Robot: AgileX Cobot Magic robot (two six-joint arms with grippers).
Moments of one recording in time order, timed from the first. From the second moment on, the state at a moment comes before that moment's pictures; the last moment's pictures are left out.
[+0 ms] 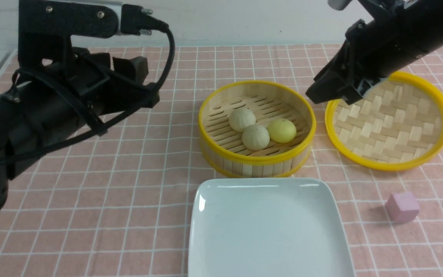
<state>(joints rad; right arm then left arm) 0.29 1.64 -1.54 0.55 1.00 -0.88 -0.51 1.17 -0.79 -1.37 -0.23 1.30</state>
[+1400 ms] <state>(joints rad) 0.29 1.64 -1.54 0.57 0.97 -0.88 -0.51 1.17 -0.79 -1.58 0.28 1.38</state>
